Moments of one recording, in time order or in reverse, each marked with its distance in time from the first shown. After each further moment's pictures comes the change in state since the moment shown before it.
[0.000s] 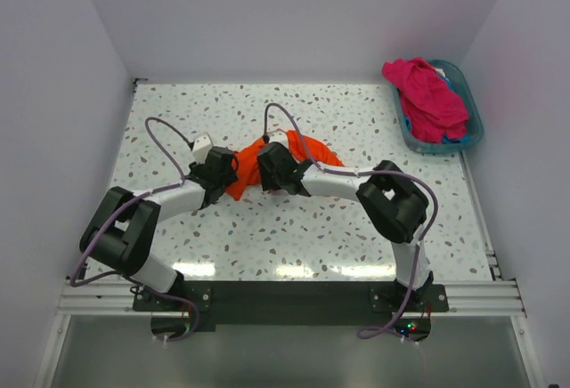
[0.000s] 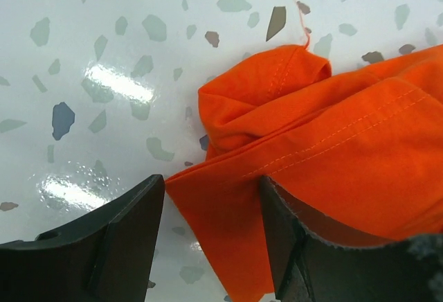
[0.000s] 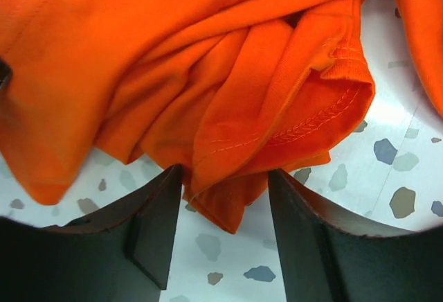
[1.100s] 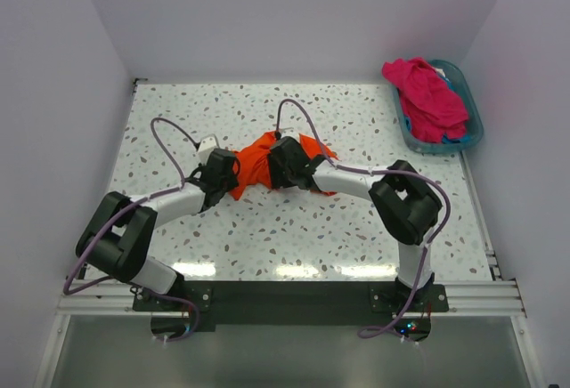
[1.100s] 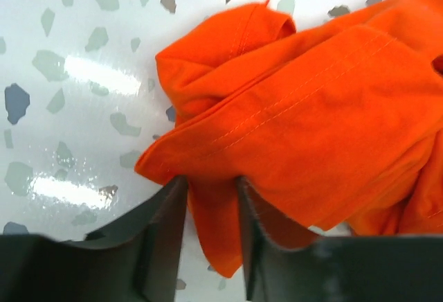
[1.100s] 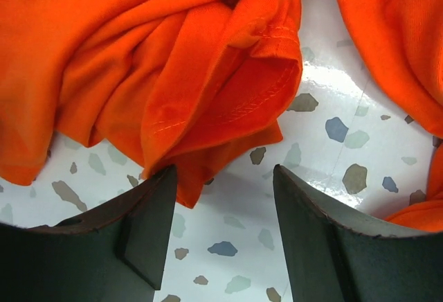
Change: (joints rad) left arm -0.032 -0.023 -0.027 -0.008 0.090 0.024; right arm -0.062 -0.060 -0.051 -0.055 -0.069 0.000
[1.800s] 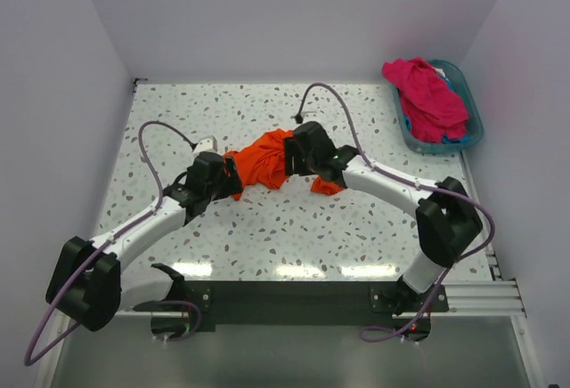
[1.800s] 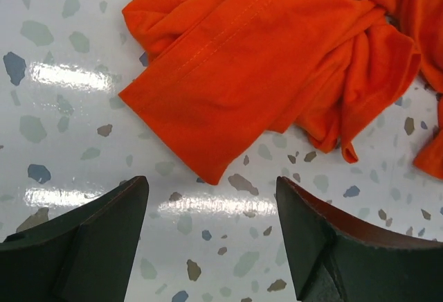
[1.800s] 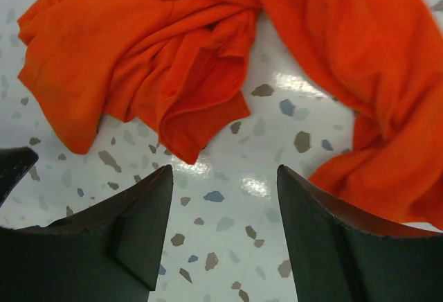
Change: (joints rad) left arm -0.014 -0.325 -0.003 -0.245 0.179 0.104; right arm -0.112 -0.296 -0.053 -0.137 -0.019 0.003
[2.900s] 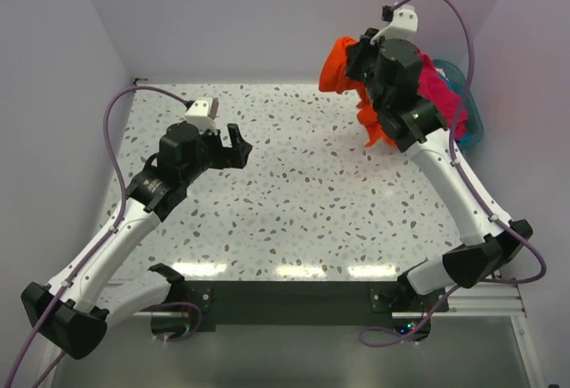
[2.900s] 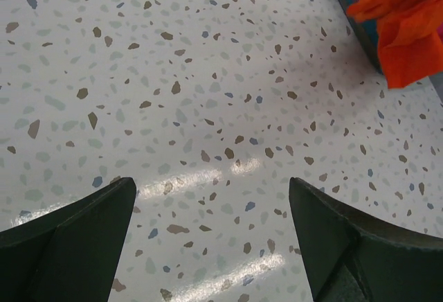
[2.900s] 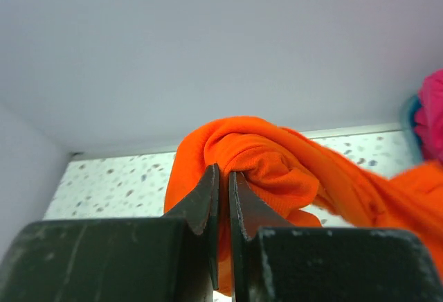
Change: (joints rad) left arm -0.027 -0.160 0.342 -0.135 0.169 0.259; right arm -0.240 -0.167 0.483 0.079 0.162 -0.181
